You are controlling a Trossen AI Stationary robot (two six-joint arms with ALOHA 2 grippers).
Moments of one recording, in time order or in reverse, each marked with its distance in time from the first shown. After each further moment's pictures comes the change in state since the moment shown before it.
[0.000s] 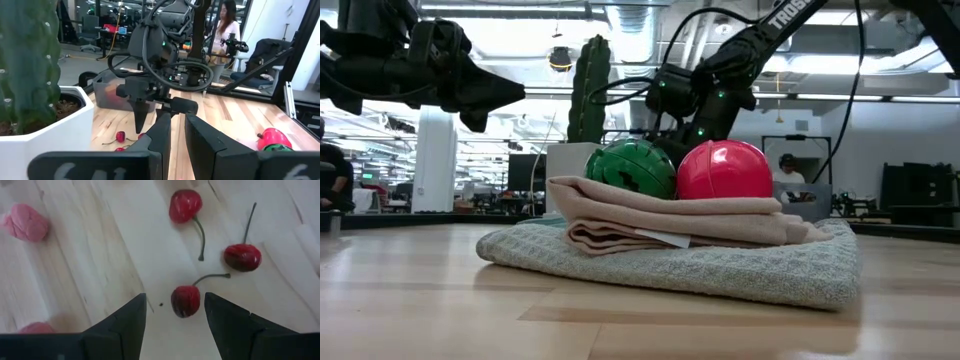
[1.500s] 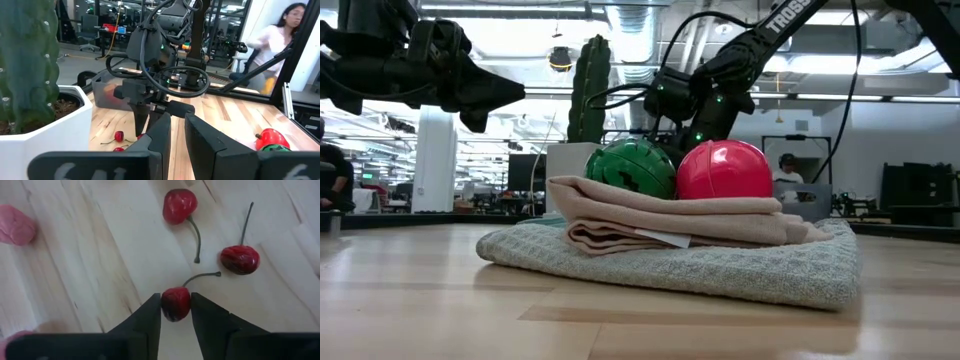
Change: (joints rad) left arm 0.000 0.000 0.000 0.000 0.004 -0.008; right arm 0.005 0.018 0.000 0.022 0.022 0.009
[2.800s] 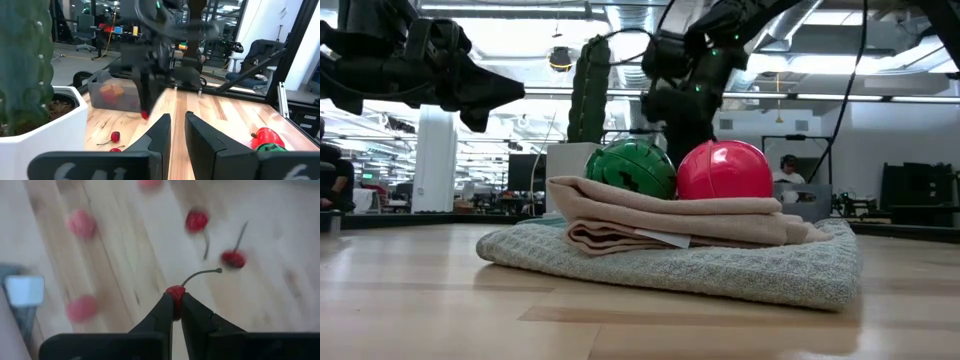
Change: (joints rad) left arm 0.000 0.000 0.000 0.002 0.019 -0.001; right arm -0.011 -0.066 0.209 -0.326 -0.079 -0.078
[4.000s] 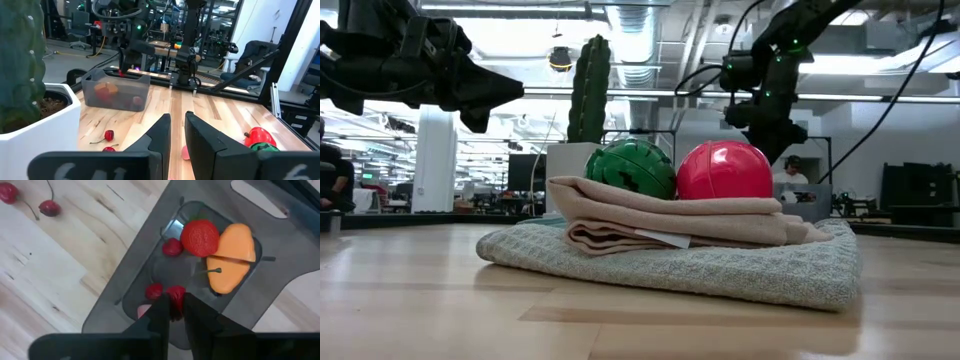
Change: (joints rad) left arm 0.000 0.000 0.000 -0.001 0.025 -0.021; right arm -0.370 -0.327 -0.265 -0.183 0.108 0.086
